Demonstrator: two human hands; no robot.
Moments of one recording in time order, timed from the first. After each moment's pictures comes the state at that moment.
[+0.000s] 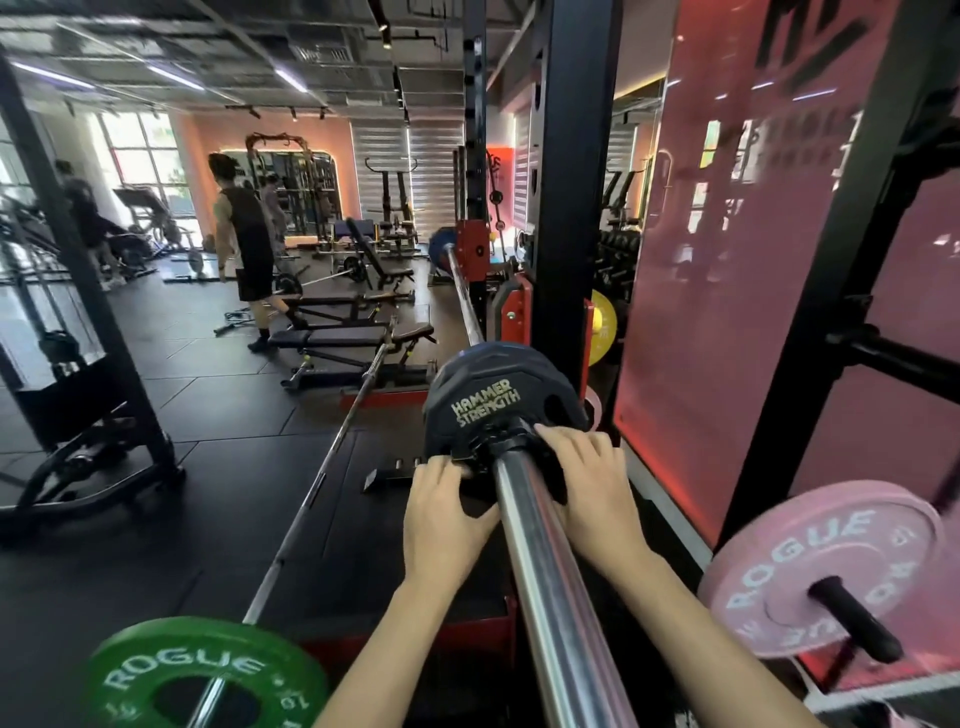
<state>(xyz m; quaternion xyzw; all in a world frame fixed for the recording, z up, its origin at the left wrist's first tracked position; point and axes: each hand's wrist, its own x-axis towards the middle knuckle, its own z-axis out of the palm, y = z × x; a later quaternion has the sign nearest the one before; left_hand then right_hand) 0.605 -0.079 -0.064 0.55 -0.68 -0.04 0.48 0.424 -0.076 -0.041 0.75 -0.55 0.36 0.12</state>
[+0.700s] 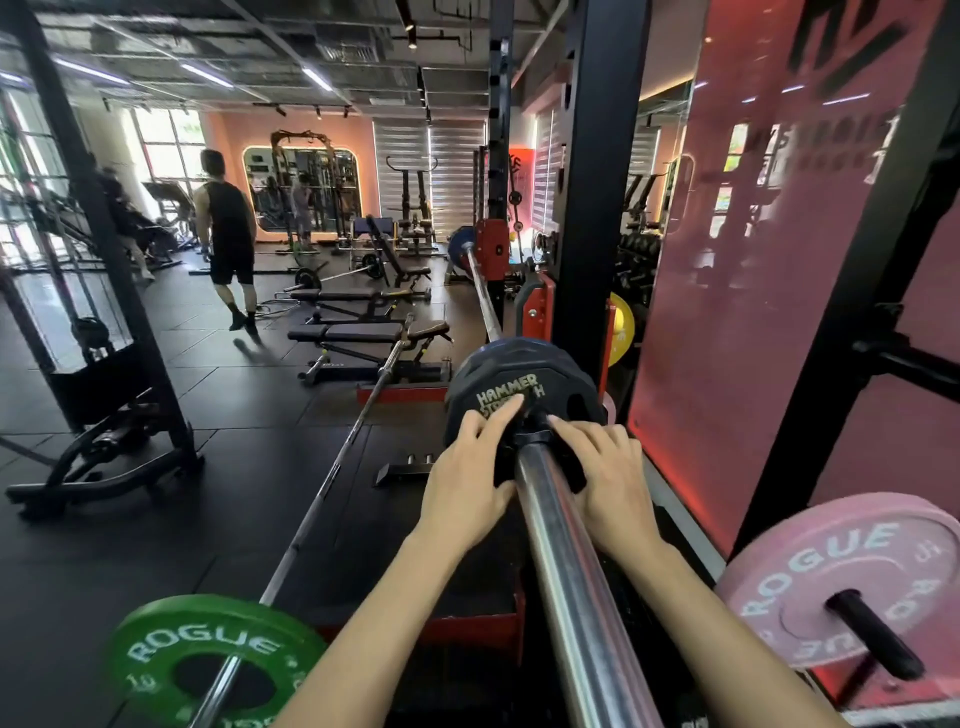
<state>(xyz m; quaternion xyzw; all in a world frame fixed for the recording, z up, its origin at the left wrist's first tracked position) 0.613 -0.081 -0.019 0.50 -0.78 -0.05 0.37 0.427 -0.080 -0.036 0.75 -0.51 0.40 0.15</state>
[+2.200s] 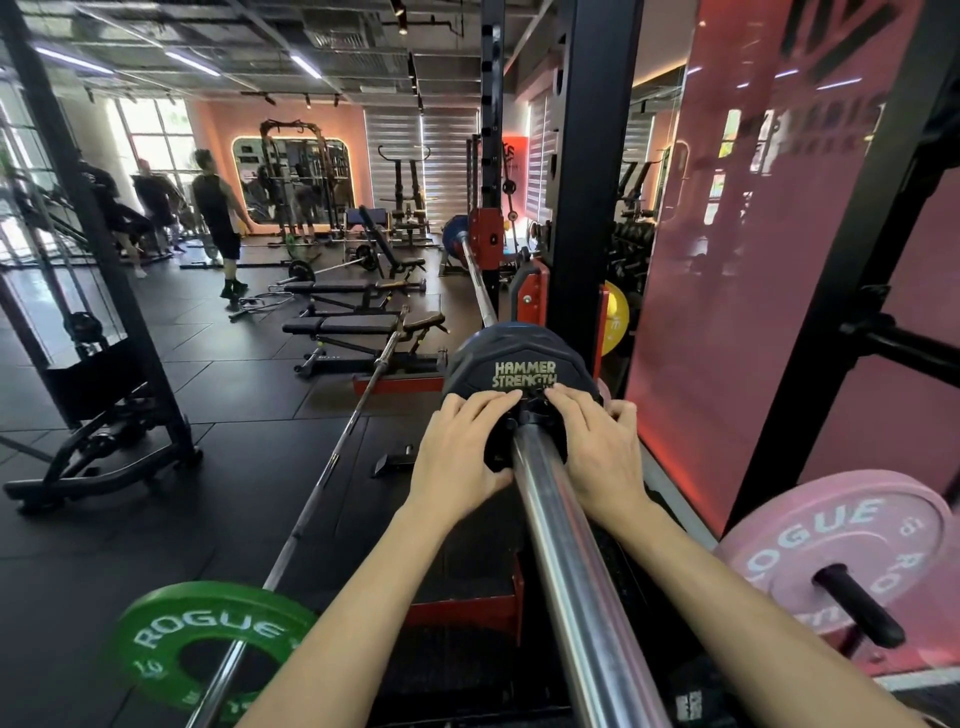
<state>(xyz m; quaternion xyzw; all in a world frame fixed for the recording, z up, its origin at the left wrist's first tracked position) 0.625 -0.095 -0.028 0.44 -0.81 0.10 0.39 0.434 -0.079 -0.021 0.75 -0.49 0.37 0.24</state>
